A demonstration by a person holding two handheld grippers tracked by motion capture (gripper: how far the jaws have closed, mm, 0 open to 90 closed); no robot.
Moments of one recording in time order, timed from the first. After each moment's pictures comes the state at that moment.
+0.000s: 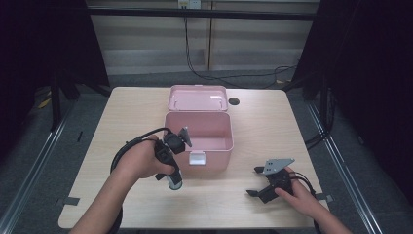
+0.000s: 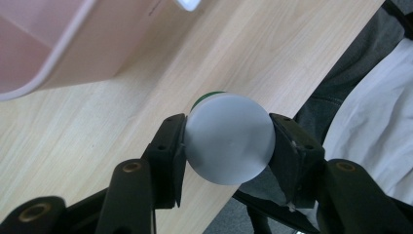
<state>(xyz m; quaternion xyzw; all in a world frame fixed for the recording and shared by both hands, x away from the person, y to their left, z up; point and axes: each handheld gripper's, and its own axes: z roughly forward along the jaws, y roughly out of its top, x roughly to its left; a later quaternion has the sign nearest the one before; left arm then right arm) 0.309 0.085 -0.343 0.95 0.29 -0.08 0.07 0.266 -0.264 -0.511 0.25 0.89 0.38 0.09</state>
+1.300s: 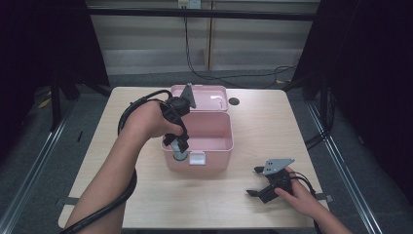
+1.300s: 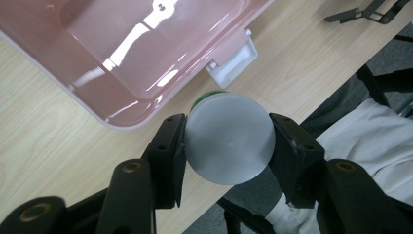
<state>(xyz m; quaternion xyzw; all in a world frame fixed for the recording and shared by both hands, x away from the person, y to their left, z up) 0.362 0.065 -0.278 0.92 0.37 -0.08 0.08 0.265 -0.264 -0.511 0.25 0.89 0.38 0.09</state>
